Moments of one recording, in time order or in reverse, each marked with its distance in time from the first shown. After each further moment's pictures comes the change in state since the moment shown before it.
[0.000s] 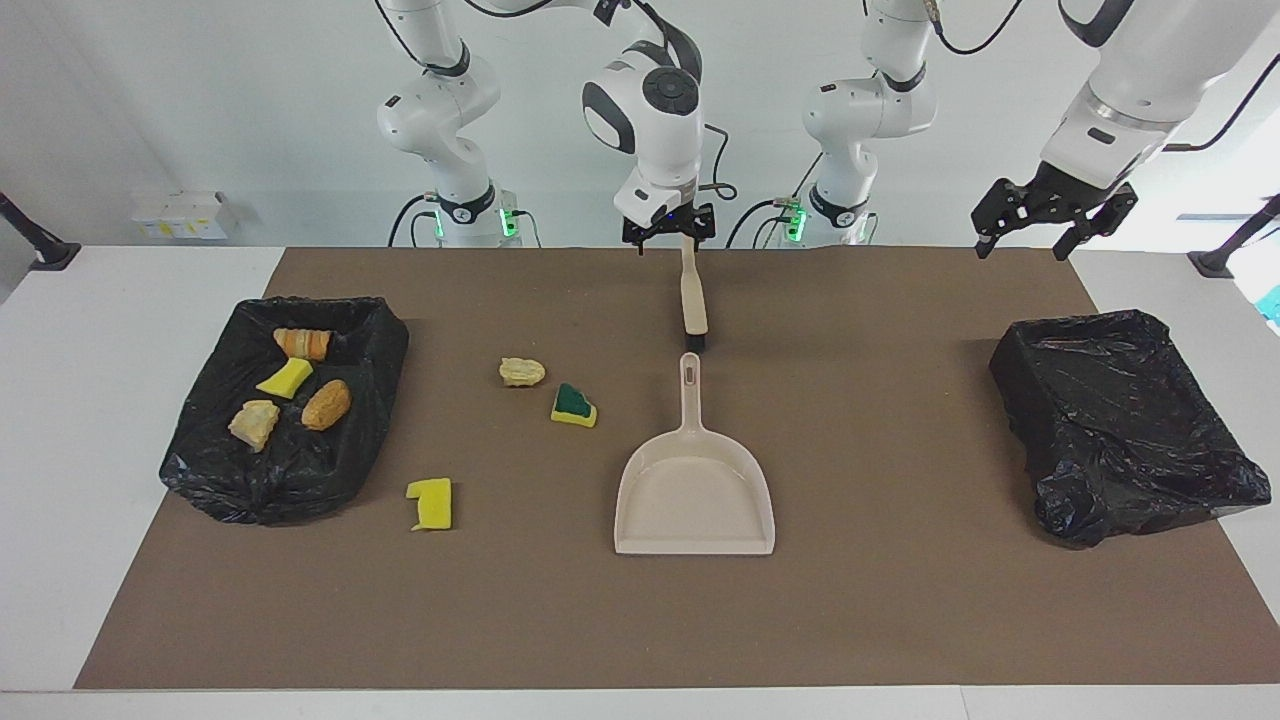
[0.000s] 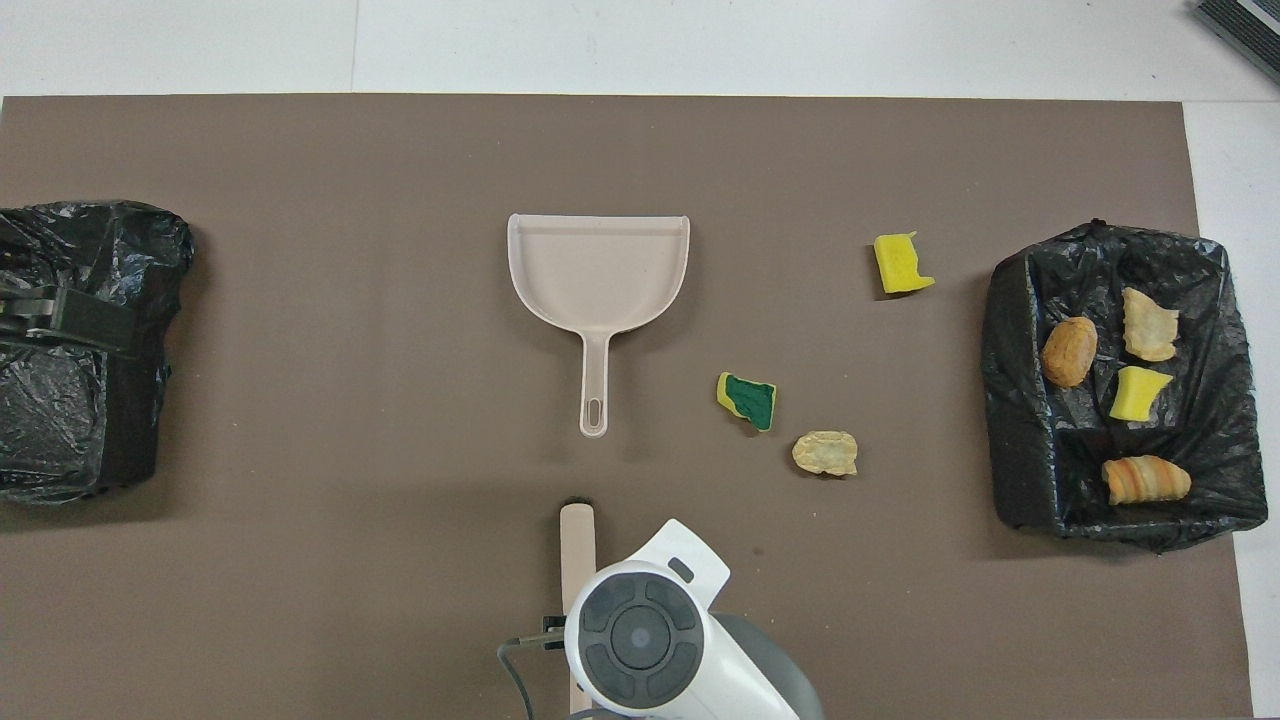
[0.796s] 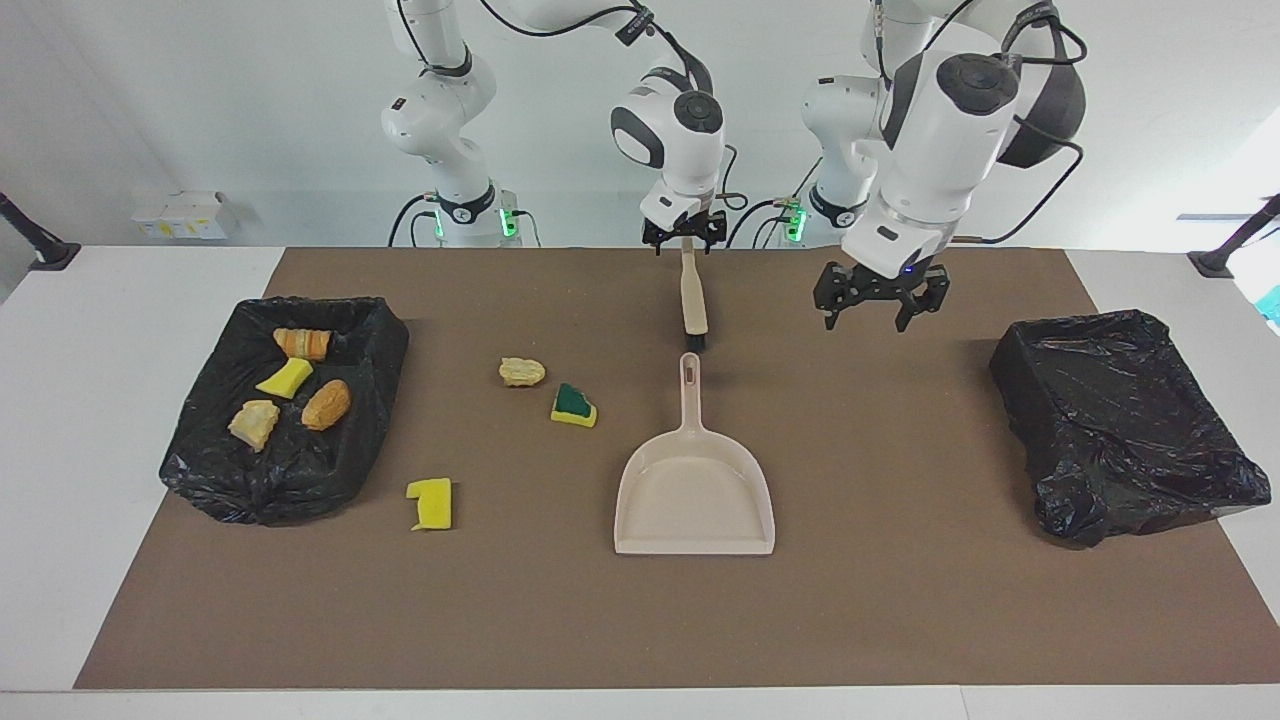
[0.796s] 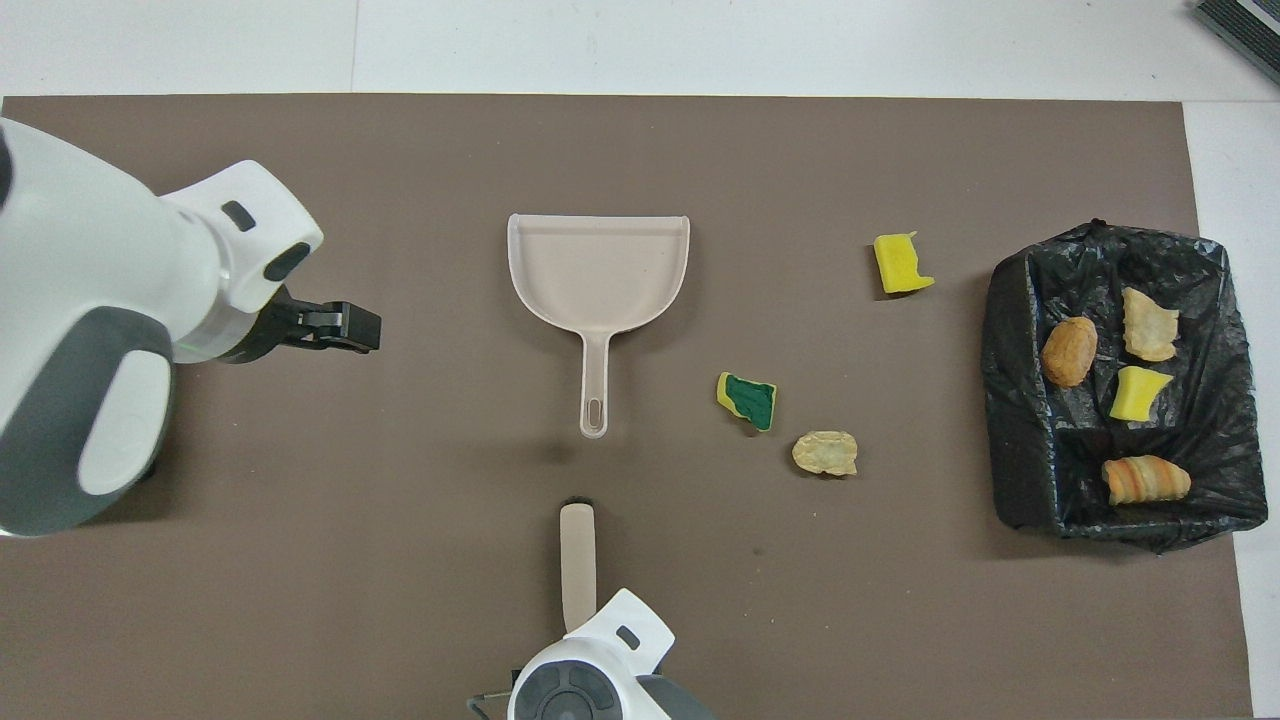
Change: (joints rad) left arm -0.277 0.047 -0.010 -0.253 0.000 0.349 -0.279; right arm 0.139 0.093 0.002 -0.083 0.010 0.166 0.112
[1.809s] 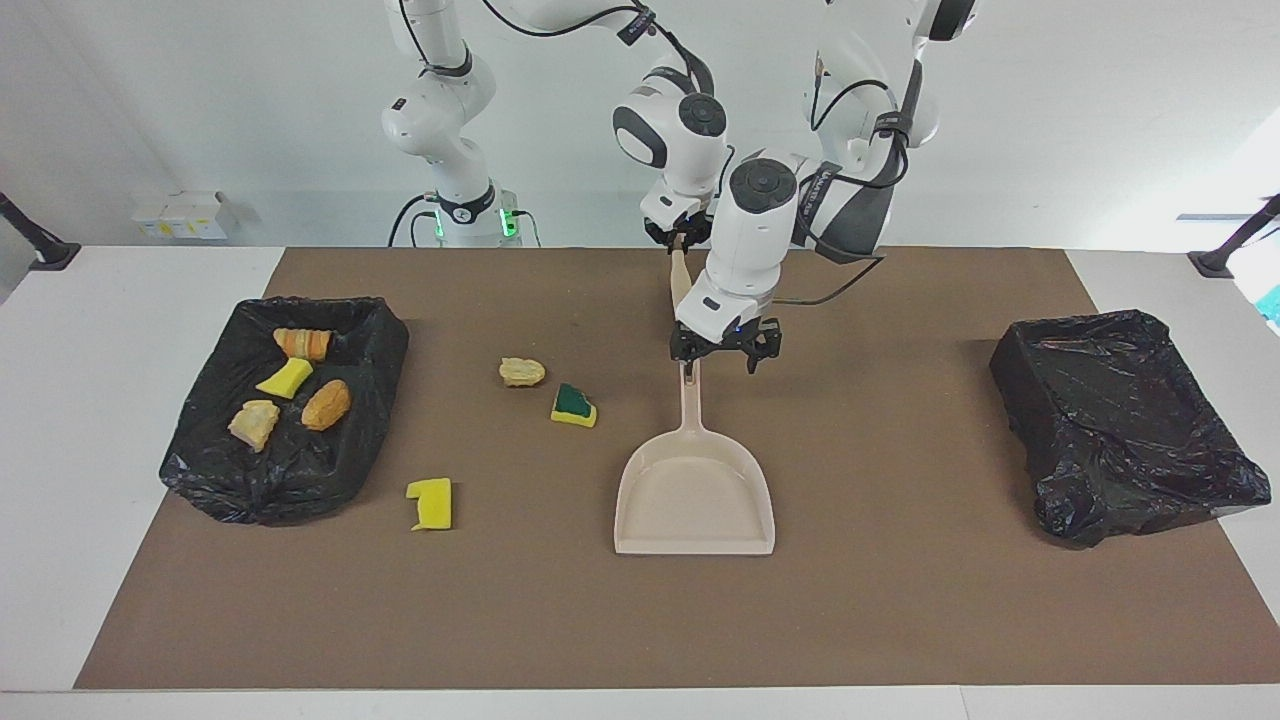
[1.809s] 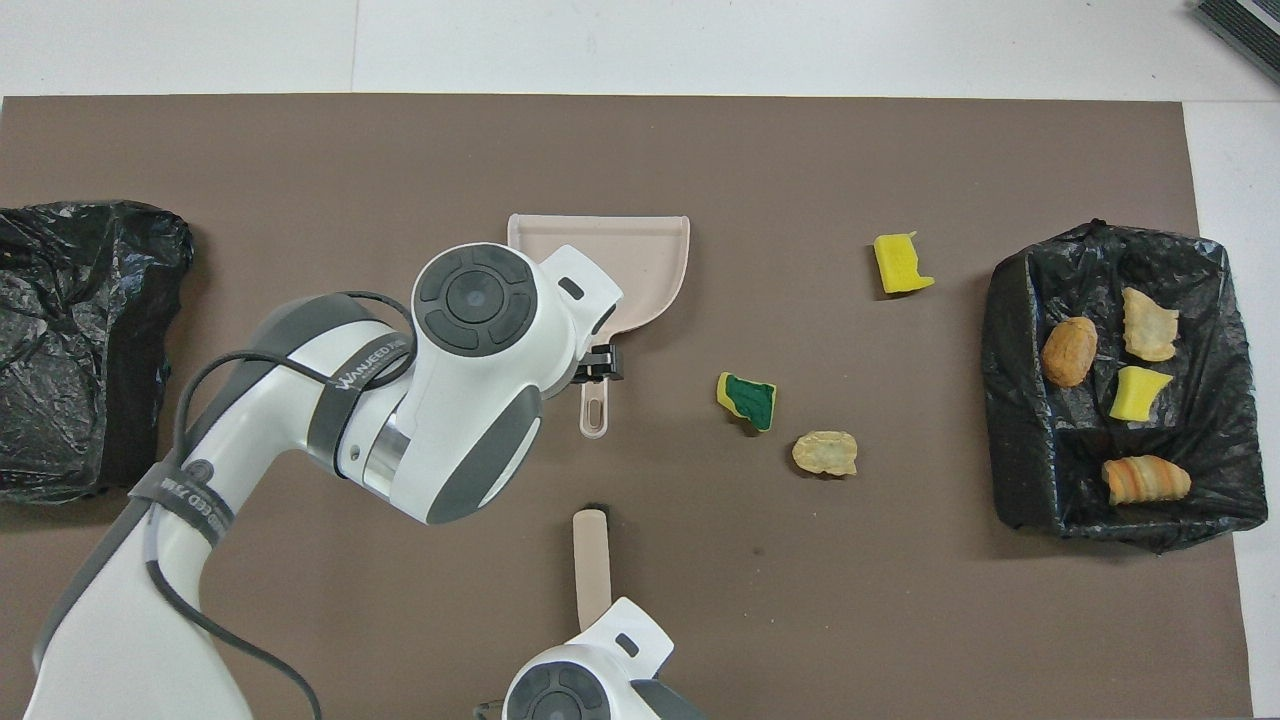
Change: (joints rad) left arm -0.242 0.218 -0.001 -0.003 0.000 0.227 -0.332; right arm 0.007 -0.012 -0.002 0.007 0.003 -0.086 0.010
